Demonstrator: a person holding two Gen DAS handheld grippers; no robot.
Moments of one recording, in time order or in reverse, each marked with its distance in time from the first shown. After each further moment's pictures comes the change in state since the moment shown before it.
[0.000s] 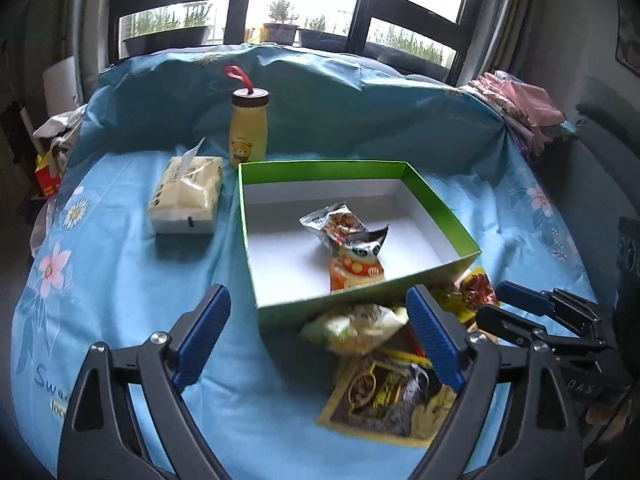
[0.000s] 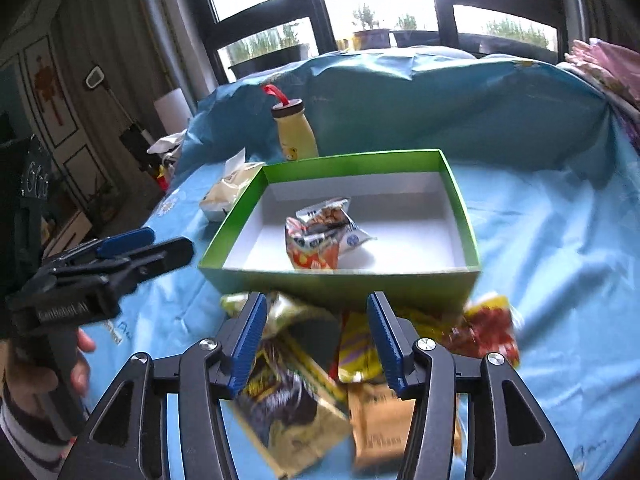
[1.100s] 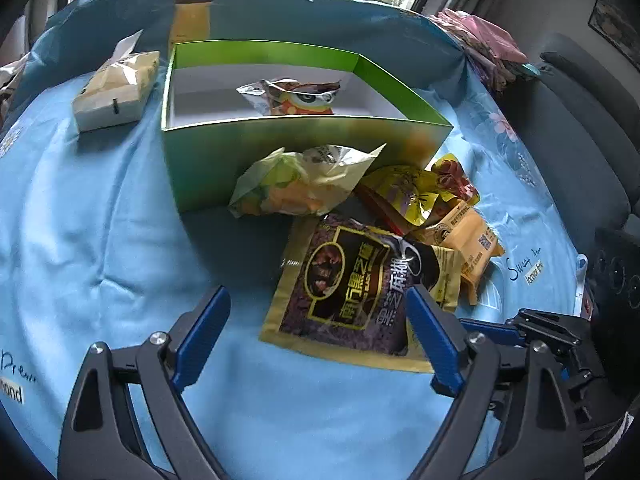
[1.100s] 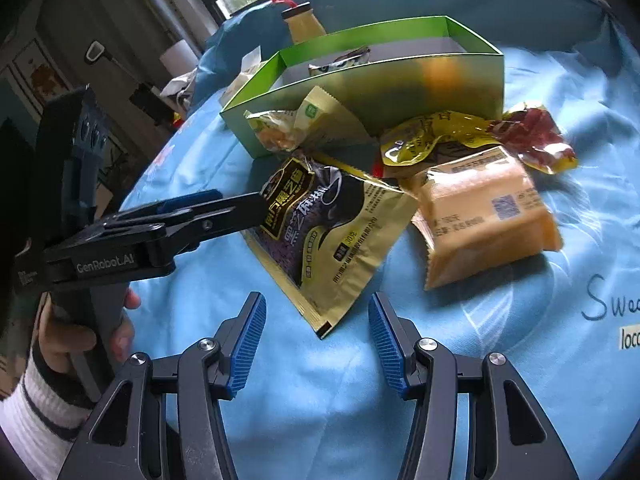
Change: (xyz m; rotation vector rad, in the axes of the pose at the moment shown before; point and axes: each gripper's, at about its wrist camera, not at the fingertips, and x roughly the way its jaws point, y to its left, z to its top) left arm 0.057 -0.014 -0.088 0.057 0.192 -0.202; right arm 0.026 0.013 -0.116 0.080 0.210 0.109
